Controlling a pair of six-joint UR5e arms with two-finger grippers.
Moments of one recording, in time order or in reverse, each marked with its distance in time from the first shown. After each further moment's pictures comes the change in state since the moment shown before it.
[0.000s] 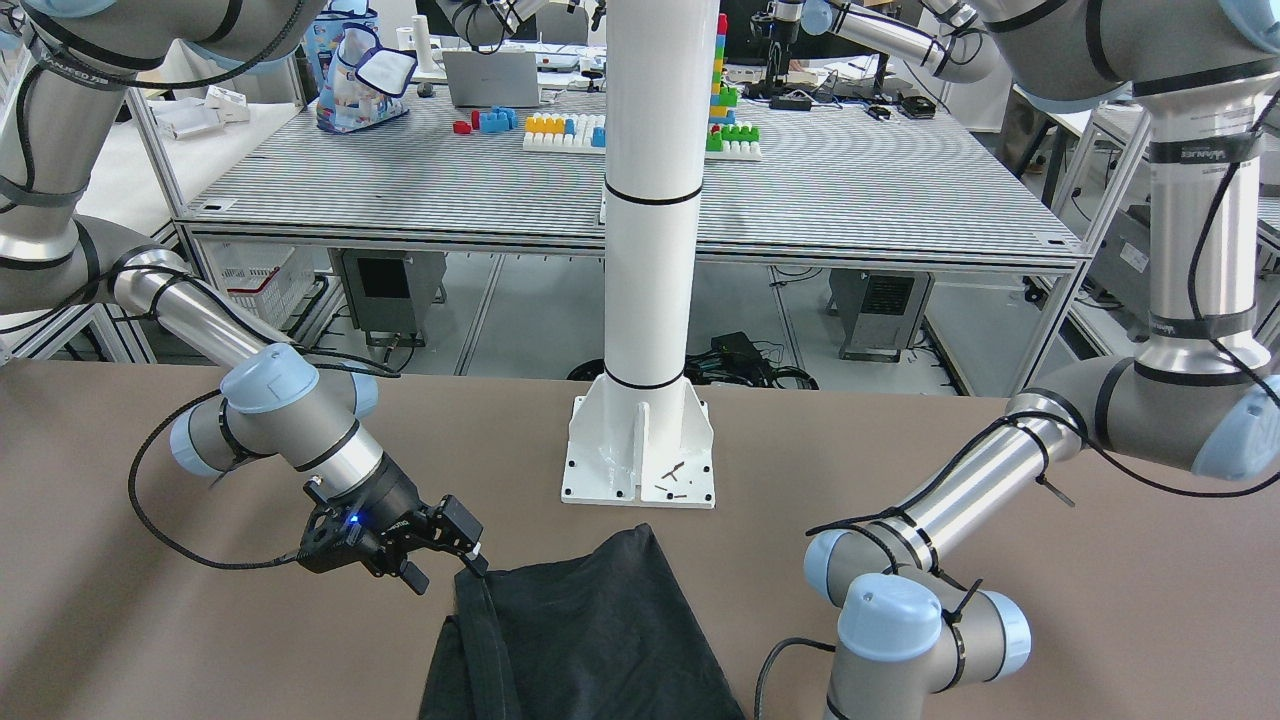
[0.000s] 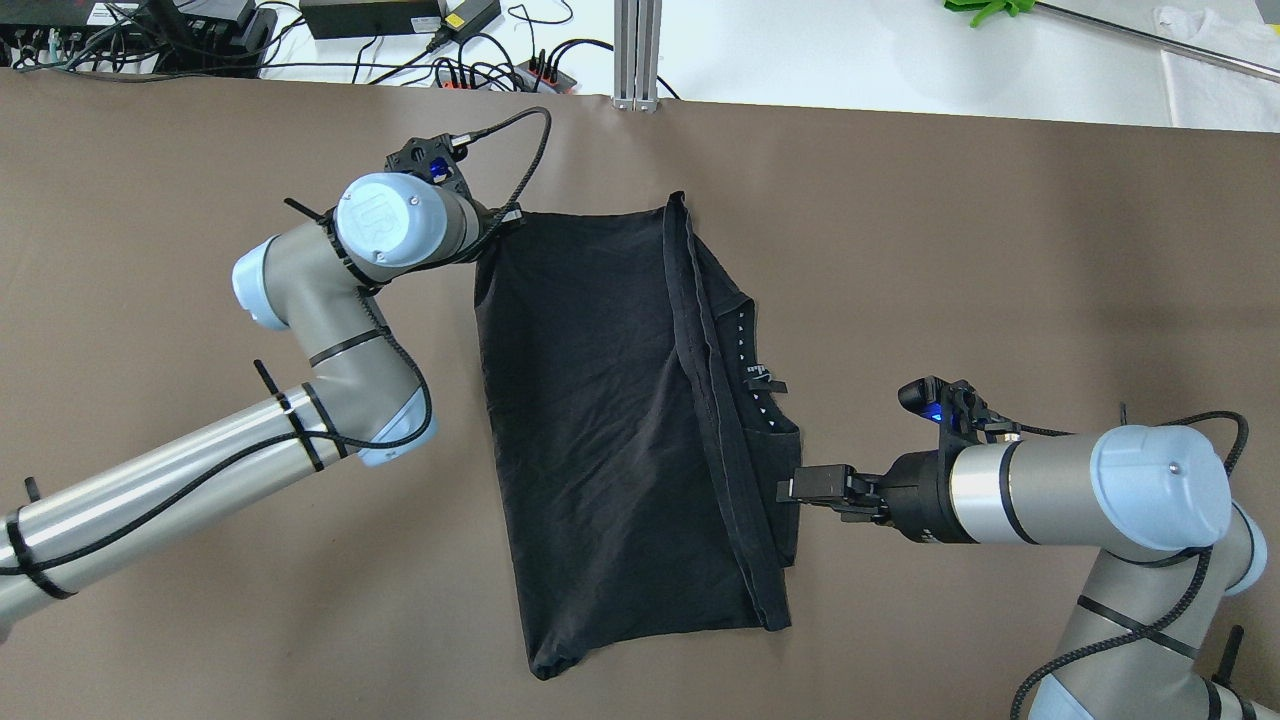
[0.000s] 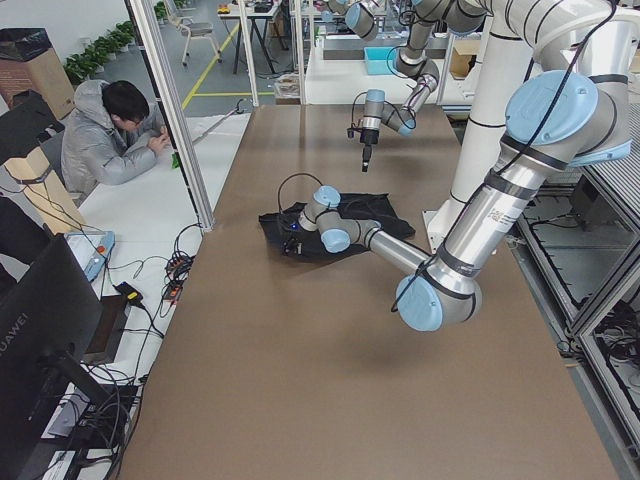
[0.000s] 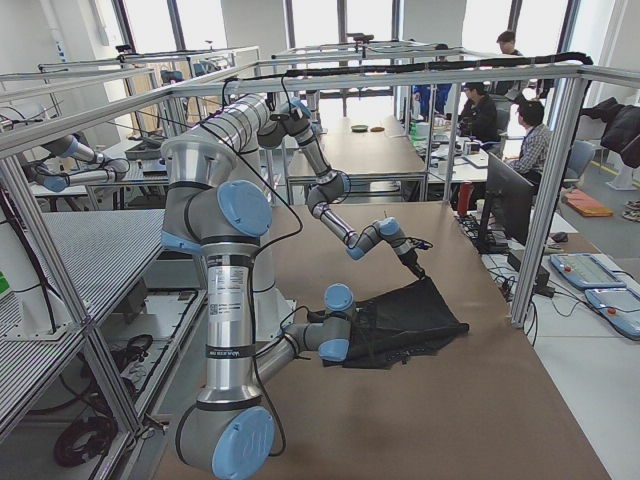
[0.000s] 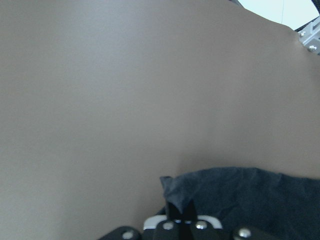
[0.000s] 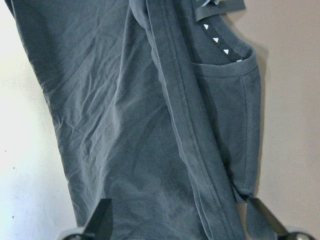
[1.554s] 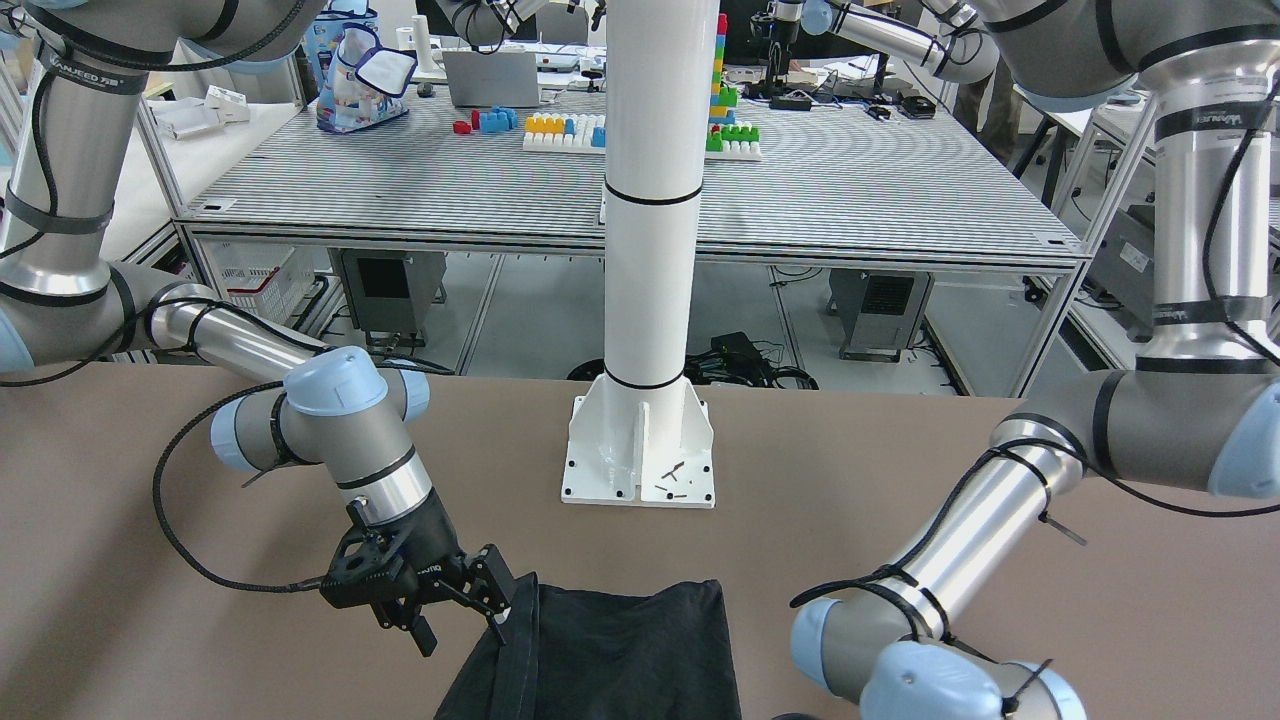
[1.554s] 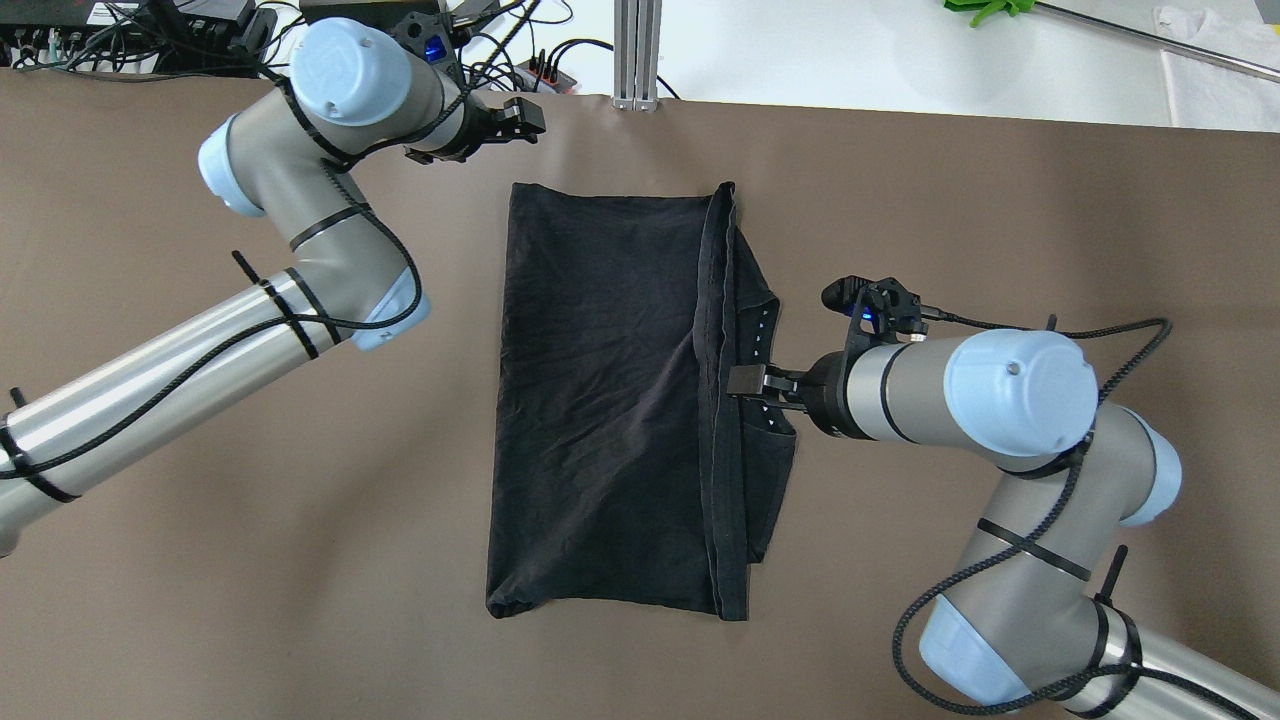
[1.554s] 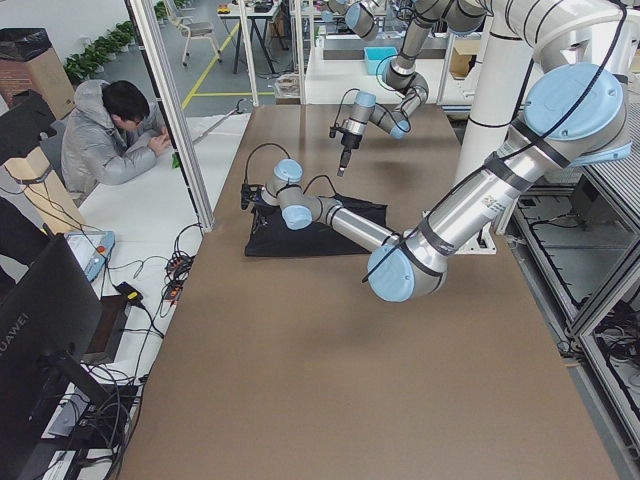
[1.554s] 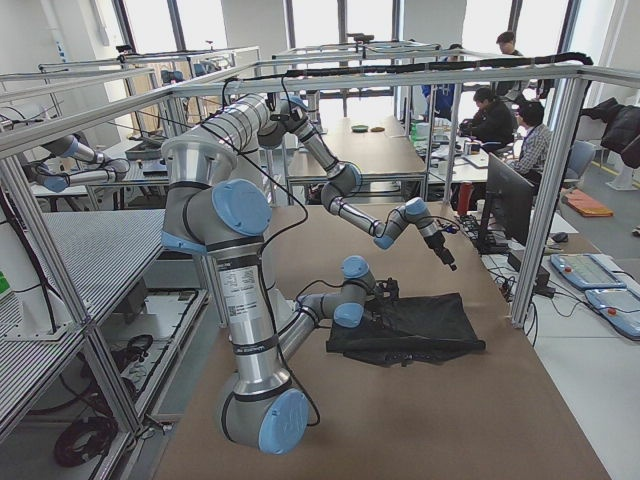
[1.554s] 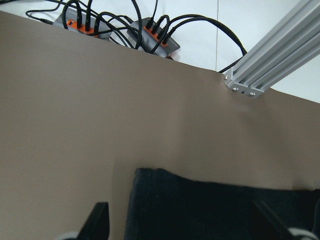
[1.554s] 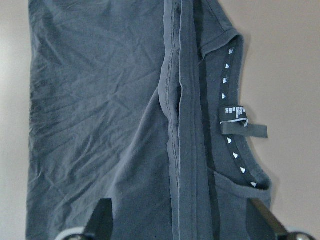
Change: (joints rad) left arm -0.148 -0.092 0.062 -0.069 -0.208 0.201; right arm 0.043 0.255 -0.041 -0.383 -0.191 -0.147
